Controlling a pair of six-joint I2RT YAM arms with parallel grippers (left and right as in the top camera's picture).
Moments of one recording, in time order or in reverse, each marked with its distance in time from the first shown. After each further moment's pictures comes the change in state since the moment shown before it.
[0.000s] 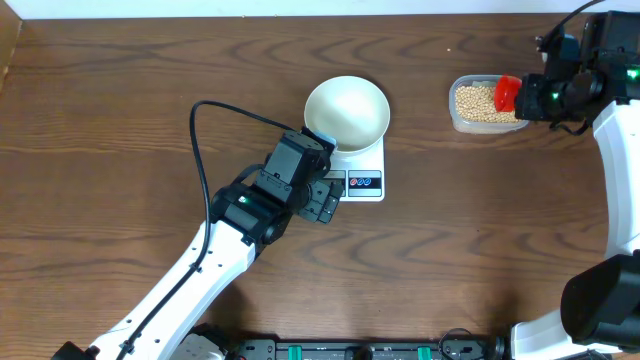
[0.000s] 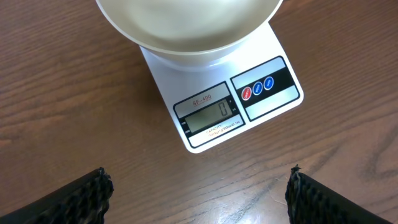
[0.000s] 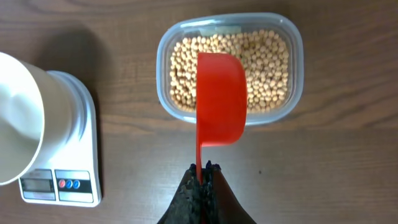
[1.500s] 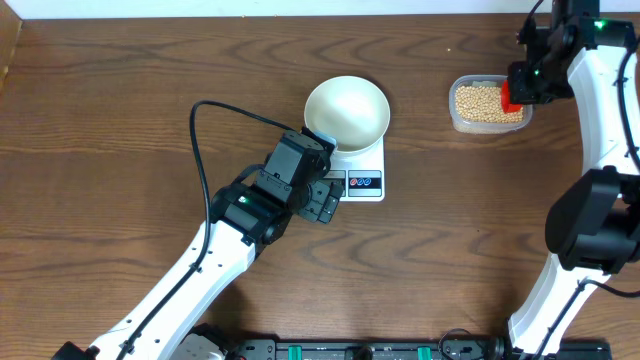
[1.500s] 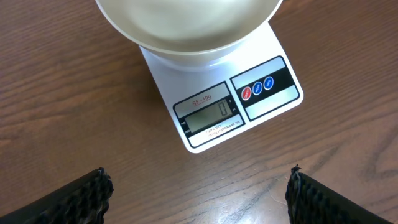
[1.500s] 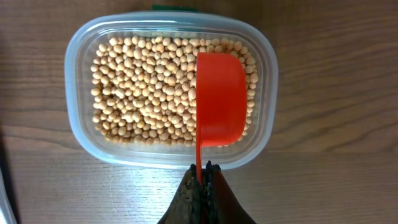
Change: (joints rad) left arm 0.000 0.000 0.000 0.000 0.001 0.000; right arm 0.026 0.390 0.359 -0.169 0.192 -0.104
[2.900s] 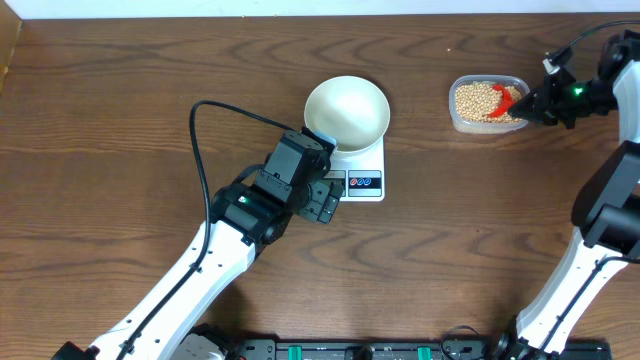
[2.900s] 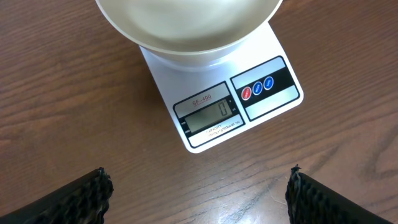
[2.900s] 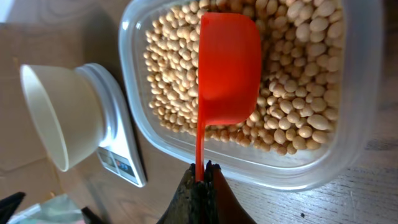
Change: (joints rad) left arm 0.000 0.000 0.000 0.000 0.000 0.000; right arm -0.250 0.188 0.016 -0.109 -0.687 -0.050
